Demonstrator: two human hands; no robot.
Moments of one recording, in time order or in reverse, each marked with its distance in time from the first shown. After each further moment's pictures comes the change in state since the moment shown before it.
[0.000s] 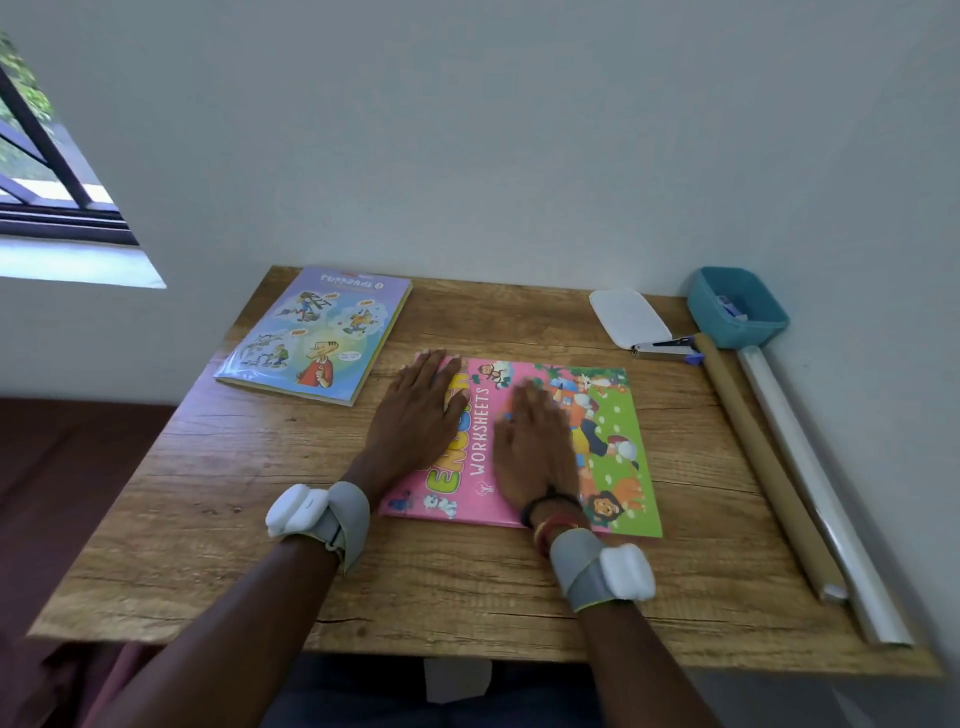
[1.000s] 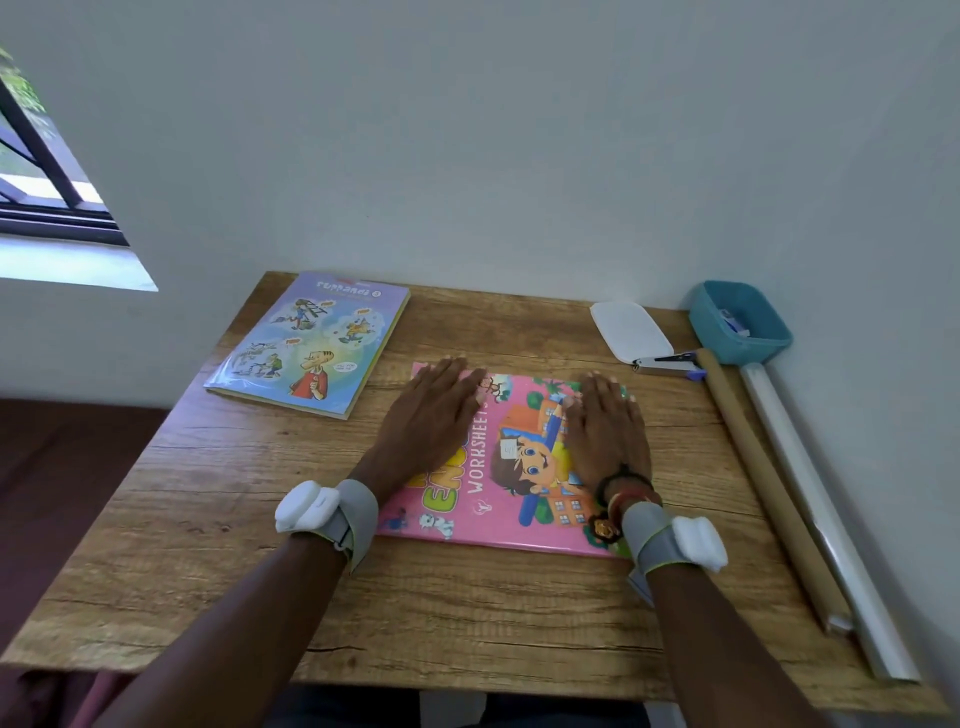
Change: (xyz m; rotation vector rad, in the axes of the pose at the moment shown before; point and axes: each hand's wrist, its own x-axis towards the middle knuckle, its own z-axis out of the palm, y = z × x) left_hand 0.026 0.002 0.011 0.045 0.007 0.158; right_hand 0.048 0.078 -0.021 -0.127 0.023 0.089
